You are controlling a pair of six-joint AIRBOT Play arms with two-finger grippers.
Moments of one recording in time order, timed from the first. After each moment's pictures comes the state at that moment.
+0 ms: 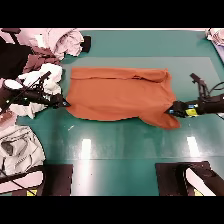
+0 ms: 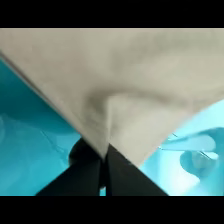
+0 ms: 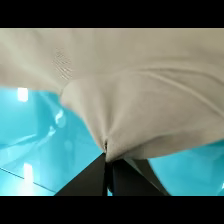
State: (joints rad) left arm 0.16 -1.29 0.96 0.79 -1.21 -1.10; right arm -0.17 -0.84 0.81 -0.99 1.36 1.45
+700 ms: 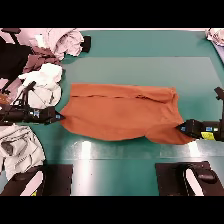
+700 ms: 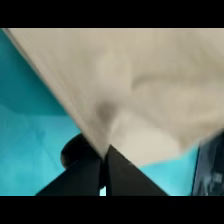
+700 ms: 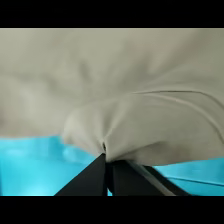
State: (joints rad) left arm 0.16 -0.78 0.73 0.84 -1.28 -1.41; right arm -0.14 -0.44 0.75 -1.11 1.52 1.77
